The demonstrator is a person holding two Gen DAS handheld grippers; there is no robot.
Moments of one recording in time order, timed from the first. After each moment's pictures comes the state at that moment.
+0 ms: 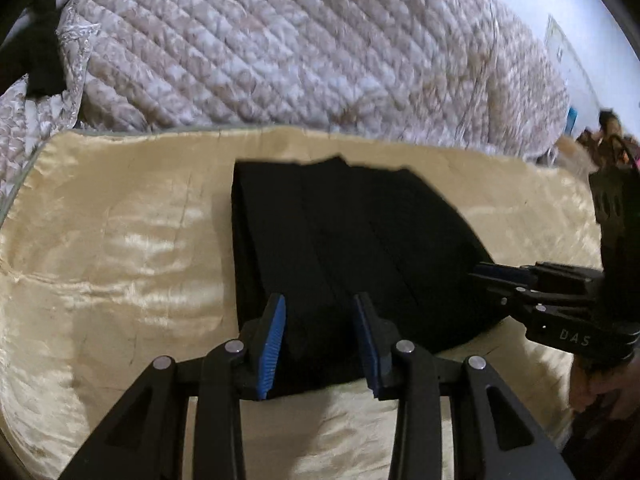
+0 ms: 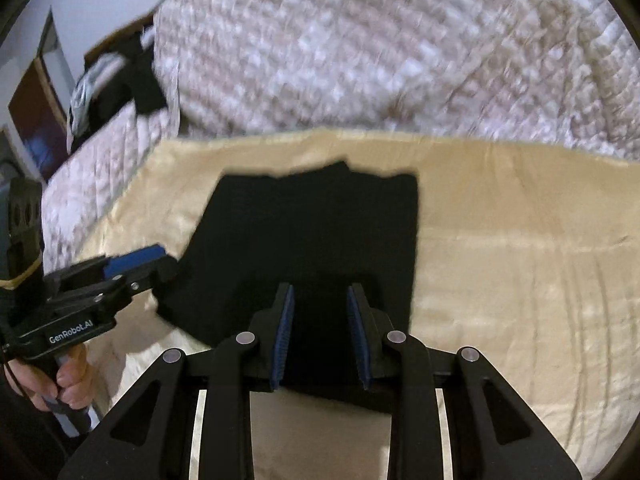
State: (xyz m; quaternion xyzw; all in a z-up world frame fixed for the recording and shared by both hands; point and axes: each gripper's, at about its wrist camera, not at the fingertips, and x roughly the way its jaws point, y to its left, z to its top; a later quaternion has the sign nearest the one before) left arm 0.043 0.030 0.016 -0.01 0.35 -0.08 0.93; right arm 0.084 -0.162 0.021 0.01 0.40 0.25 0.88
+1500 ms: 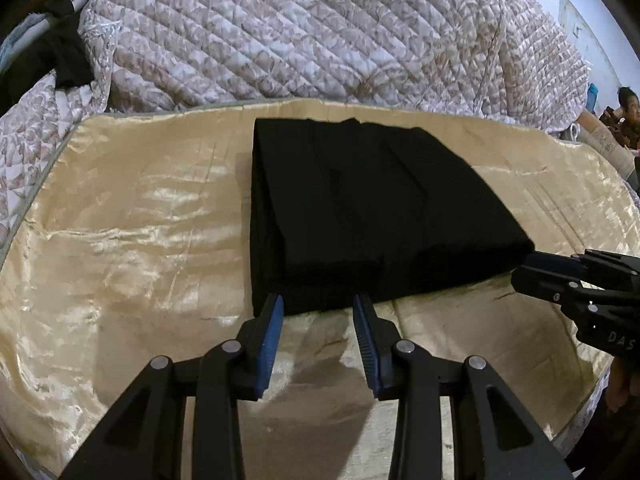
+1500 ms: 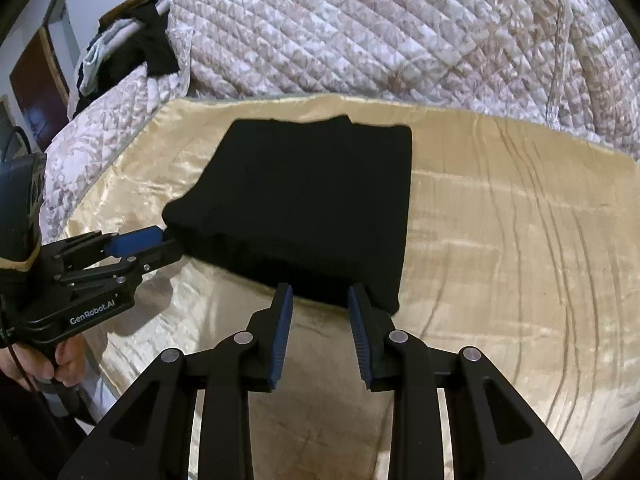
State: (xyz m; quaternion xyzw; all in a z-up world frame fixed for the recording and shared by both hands) left arm 0.005 0.018 -0.001 0.02 0.38 -0.03 0.93; right arm 0.036 -0.180 0.010 -0.02 0.40 0.24 0.89
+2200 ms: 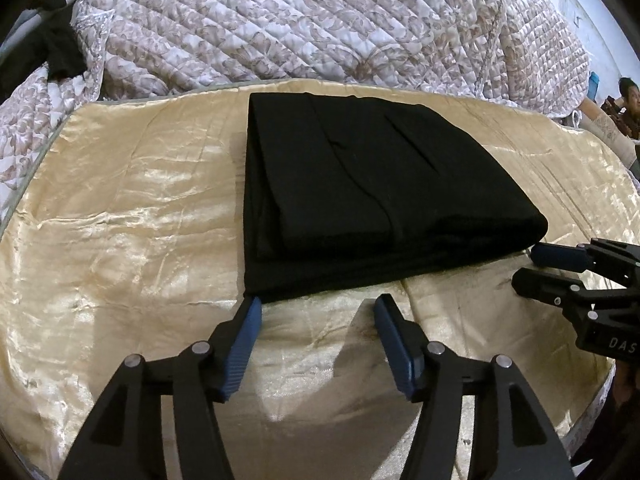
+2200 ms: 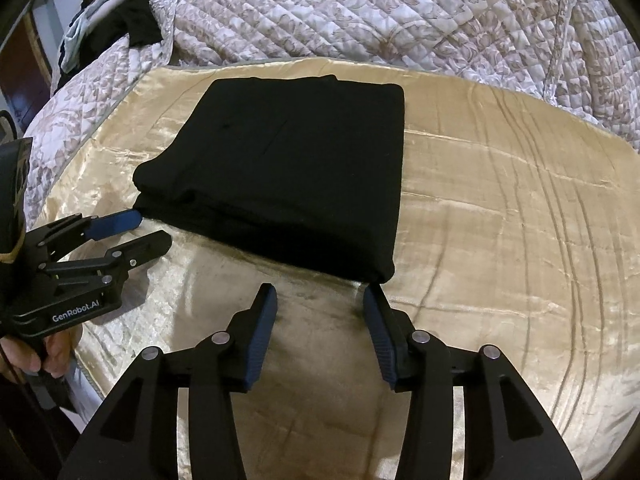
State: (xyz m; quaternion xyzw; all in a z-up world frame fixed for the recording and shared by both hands) left arm 0.008 0.017 -0.016 0.03 0.39 -0.03 0.92; right arm 0.038 -0.176 -0.006 -0.05 0.43 0.22 0.88
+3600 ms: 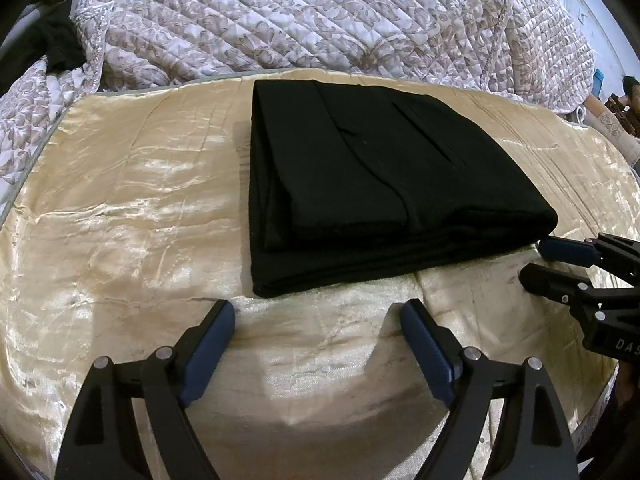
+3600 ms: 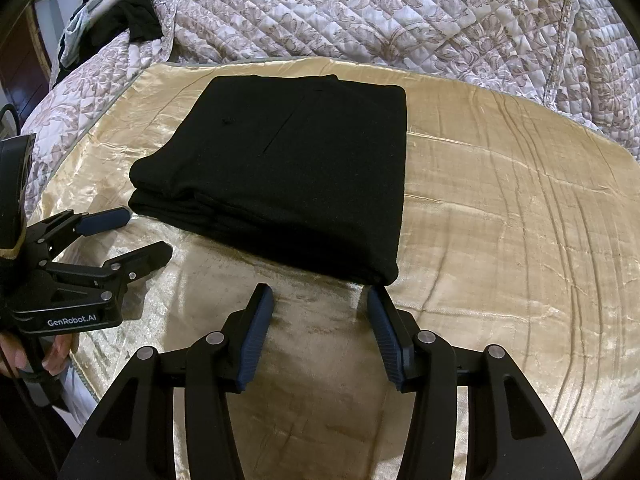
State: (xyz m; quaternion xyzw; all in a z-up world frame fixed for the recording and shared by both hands) left arm 0.014 0.022 -0.022 0.02 0.41 -0.03 0.91; right arm 0.040 -0.175 -0.007 -0.06 0.43 0.21 0.88
